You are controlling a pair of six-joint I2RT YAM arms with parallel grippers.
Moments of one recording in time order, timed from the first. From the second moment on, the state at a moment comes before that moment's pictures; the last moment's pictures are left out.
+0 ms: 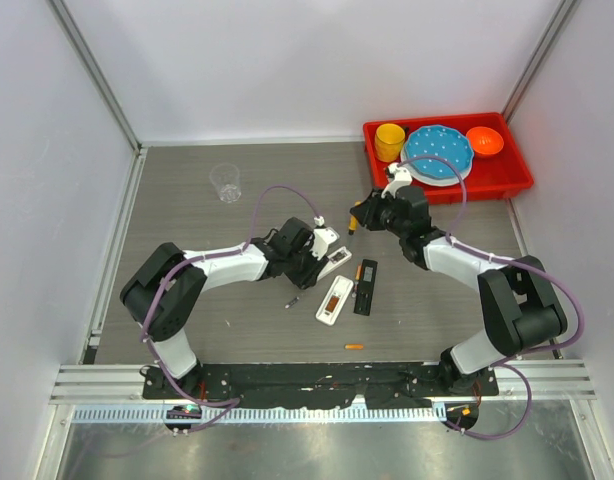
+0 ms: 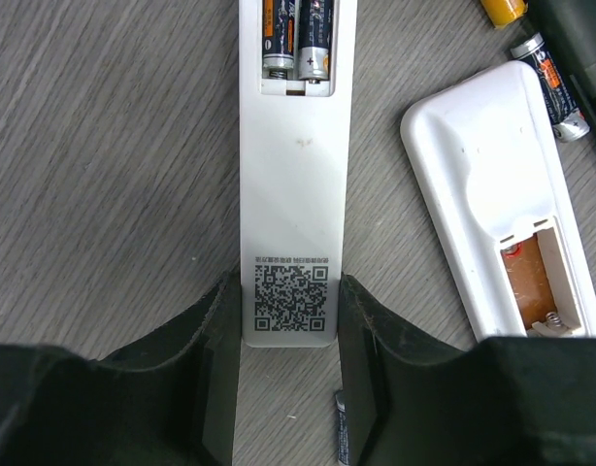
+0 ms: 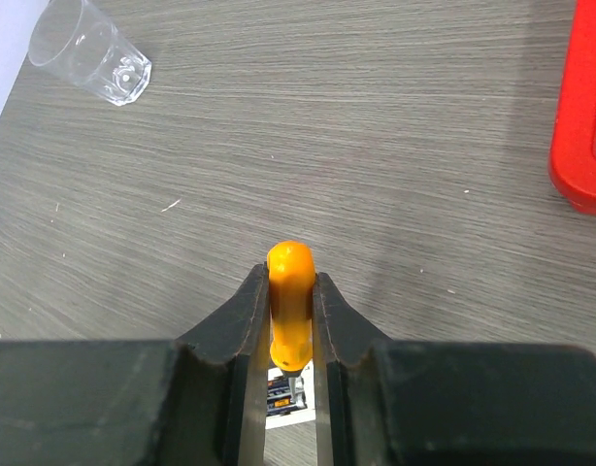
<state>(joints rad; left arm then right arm) -0.77 1.73 0.96 -0.17 0.16 0.08 0.36 1.52 0.77 0.39 -0.18 0.41</state>
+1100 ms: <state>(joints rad) -0.77 1.73 0.96 -0.16 0.19 0.07 0.39 1.54 0.74 0.40 -0.13 0.39</state>
